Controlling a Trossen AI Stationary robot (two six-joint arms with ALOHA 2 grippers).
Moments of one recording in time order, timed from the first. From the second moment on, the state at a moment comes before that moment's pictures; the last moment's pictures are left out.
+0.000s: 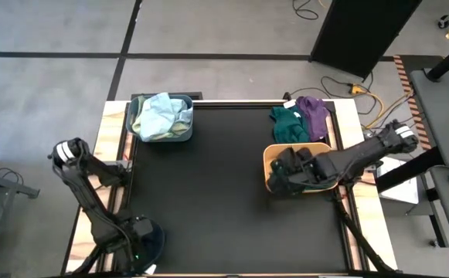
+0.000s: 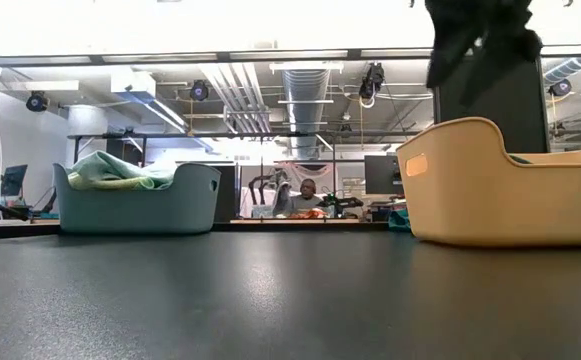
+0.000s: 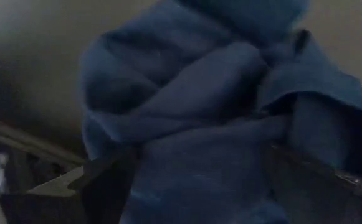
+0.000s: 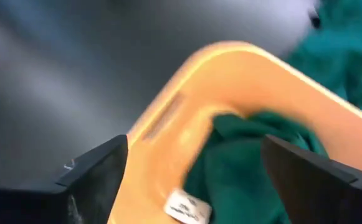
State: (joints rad) left arm -1.10 1.57 0.99 -0.96 0.06 -1.57; right arm 0.35 1.38 1.17 -1.08 0.54 1.13
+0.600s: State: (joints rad) left arm -0.97 1.65 0.89 -0.73 -0.25 -1.54; right arm 0.53 1.59 1.15 -0.32 0.58 0.27
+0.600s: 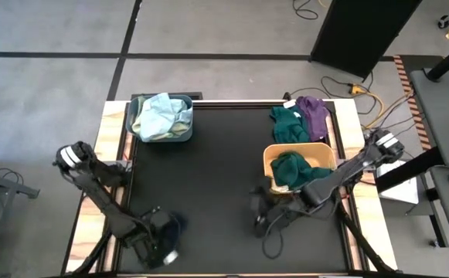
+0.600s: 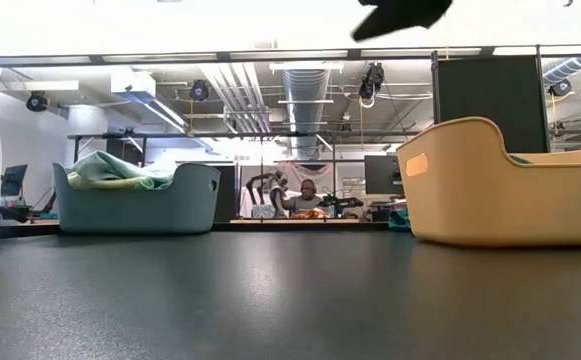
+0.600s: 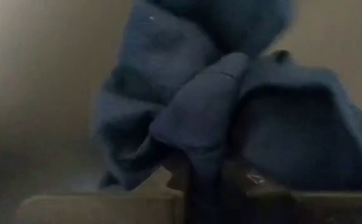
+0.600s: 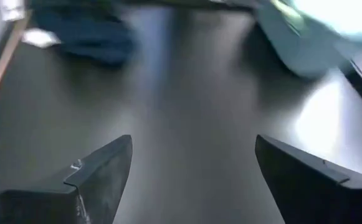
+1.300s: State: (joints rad) left arm -0.80 1.52 0.94 -0.06 -0.87 -0.82; right arm 0.52 1.99 1.24 0.46 0.60 -0.21
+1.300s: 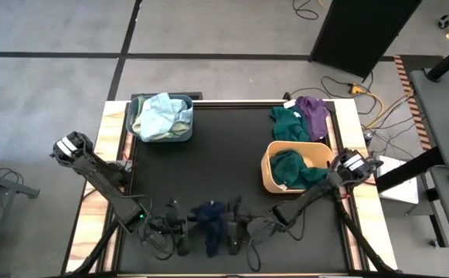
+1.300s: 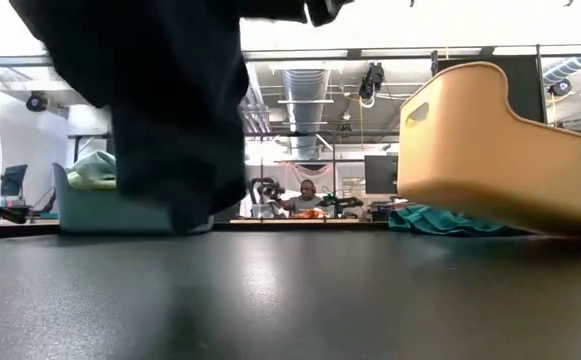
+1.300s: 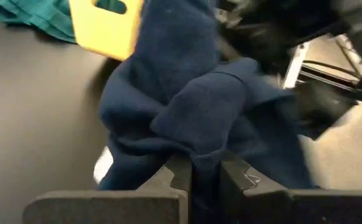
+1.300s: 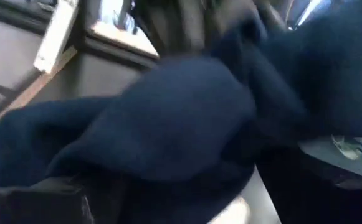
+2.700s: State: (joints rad) left arm -0.88 1.50 0.93 -0.56 -0.82 -1.16; right arm 0.46 1.44 1.47 -1.58 0.75 0.97
